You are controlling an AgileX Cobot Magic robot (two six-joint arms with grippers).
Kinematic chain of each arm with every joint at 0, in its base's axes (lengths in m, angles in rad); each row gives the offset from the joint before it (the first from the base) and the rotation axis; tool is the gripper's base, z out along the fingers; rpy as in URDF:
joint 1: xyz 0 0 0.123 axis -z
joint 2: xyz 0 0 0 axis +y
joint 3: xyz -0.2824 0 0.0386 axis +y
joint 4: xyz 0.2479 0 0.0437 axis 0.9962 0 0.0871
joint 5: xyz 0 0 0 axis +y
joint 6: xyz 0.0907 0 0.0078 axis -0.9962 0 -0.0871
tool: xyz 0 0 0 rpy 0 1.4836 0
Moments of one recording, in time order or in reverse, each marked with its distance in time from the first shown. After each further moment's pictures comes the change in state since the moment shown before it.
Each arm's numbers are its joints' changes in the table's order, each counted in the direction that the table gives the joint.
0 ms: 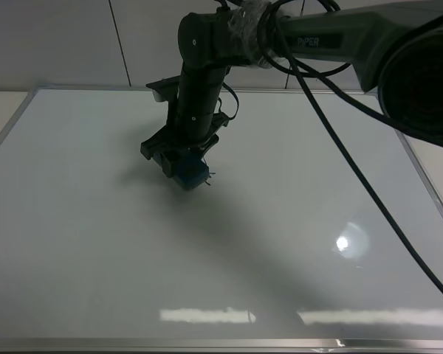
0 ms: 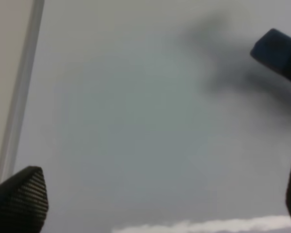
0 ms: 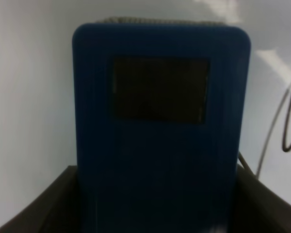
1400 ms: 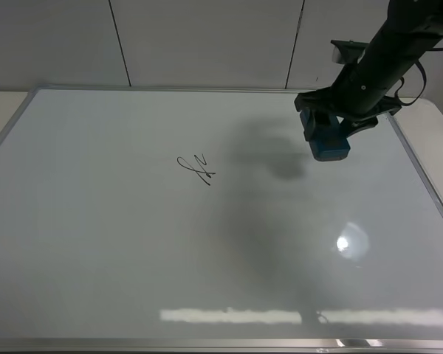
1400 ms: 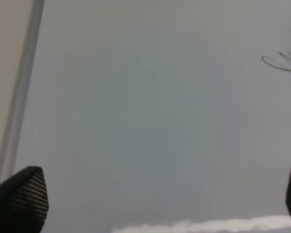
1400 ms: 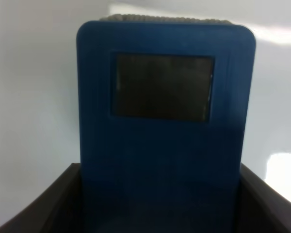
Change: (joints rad) left arm 0.000 0.000 0.000 0.000 0.000 0.000; right arm 0.446 -0.542 0.647 -0.055 -0.233 -0.161
